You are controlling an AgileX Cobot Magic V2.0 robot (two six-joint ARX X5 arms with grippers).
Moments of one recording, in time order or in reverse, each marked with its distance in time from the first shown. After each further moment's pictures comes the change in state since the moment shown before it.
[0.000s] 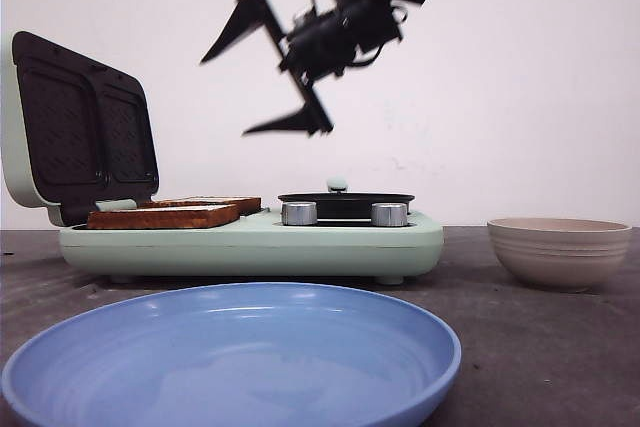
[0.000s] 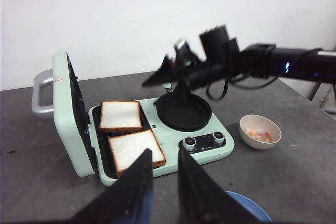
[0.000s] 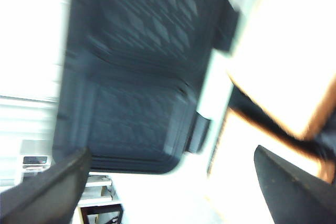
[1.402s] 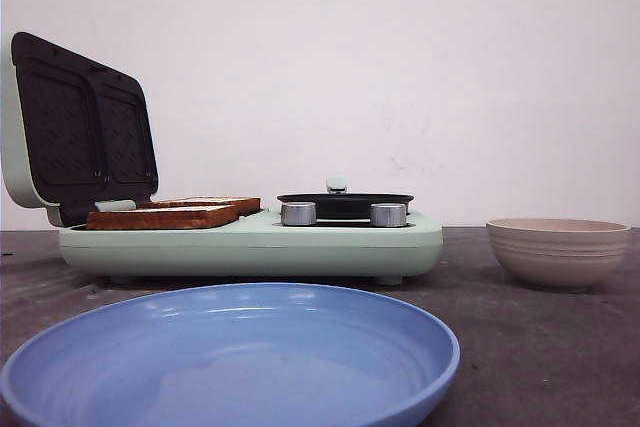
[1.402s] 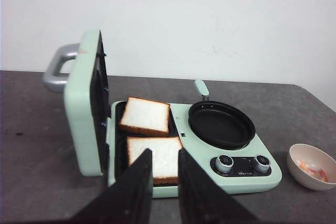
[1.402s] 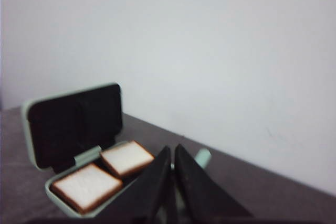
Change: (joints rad) left arm 0.000 -0.191 -0.669 0.532 -0.185 -0.103; right arm 0.307 -1.692 -1.219 0.093 1.035 -0.915
